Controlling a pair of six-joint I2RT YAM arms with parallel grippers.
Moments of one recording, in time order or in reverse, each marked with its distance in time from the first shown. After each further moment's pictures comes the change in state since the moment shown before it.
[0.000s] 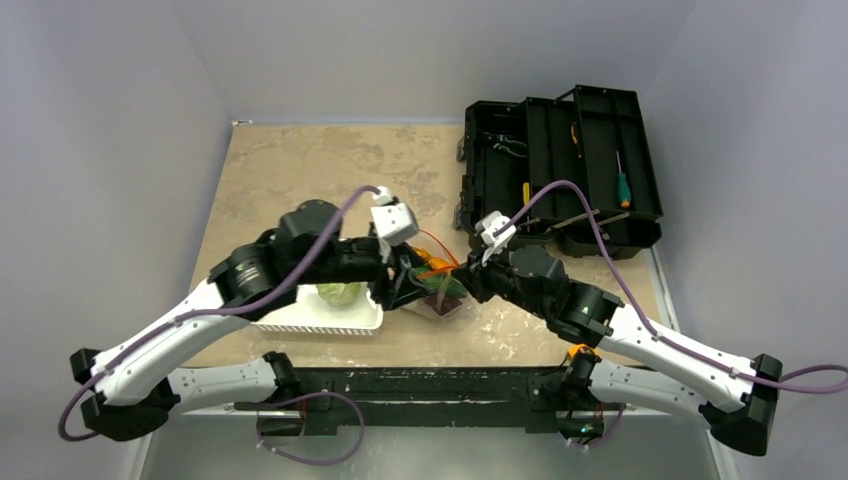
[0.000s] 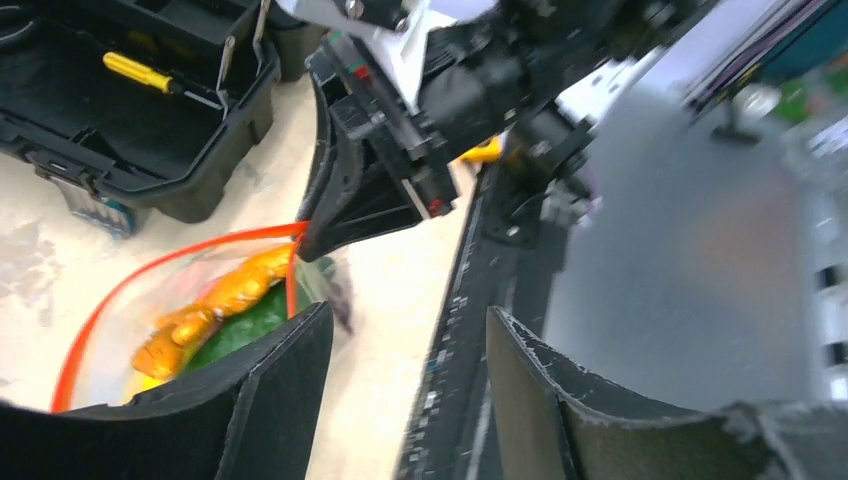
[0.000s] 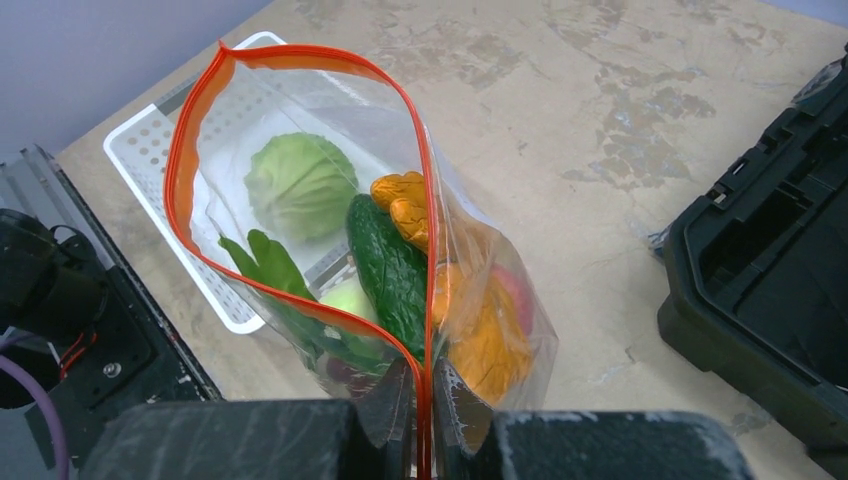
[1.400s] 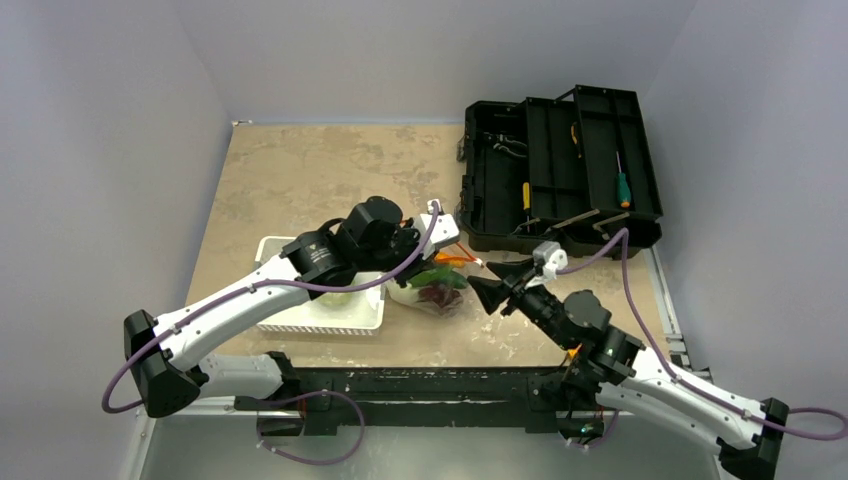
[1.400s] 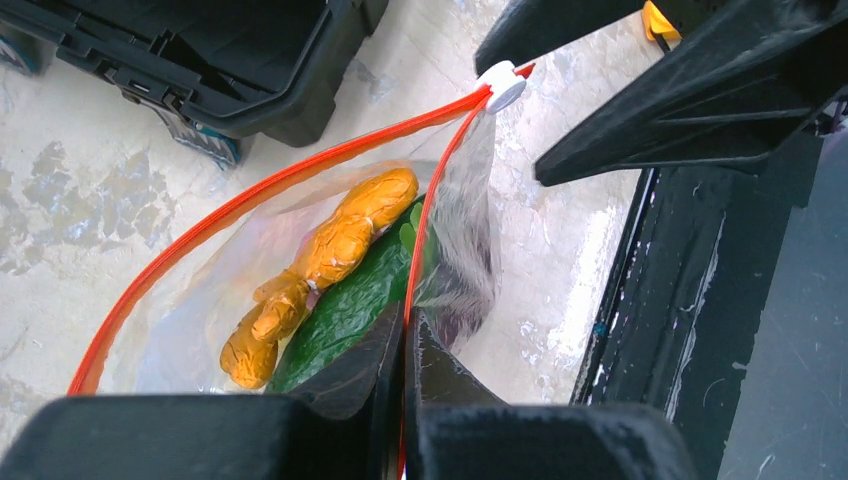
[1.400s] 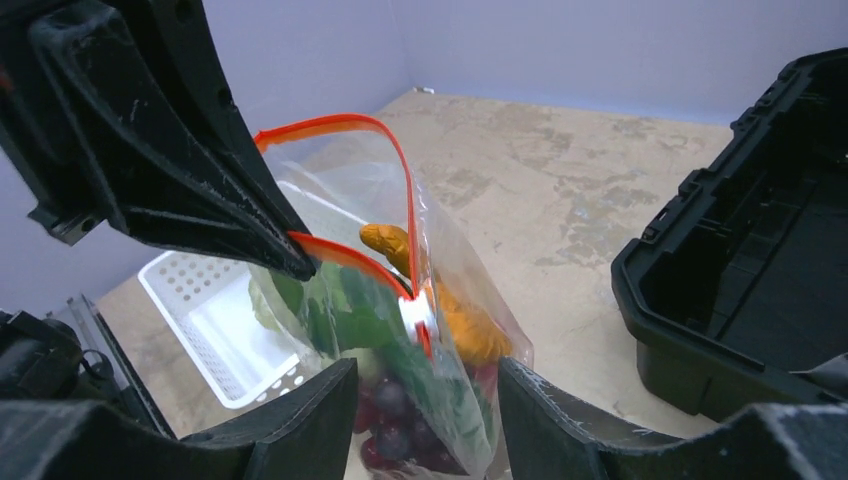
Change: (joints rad) left arm 0.032 0.249 -0.113 0.075 -0.144 0.333; right arm 0.000 -0.369 -0.359 0.326 0.092 0.031
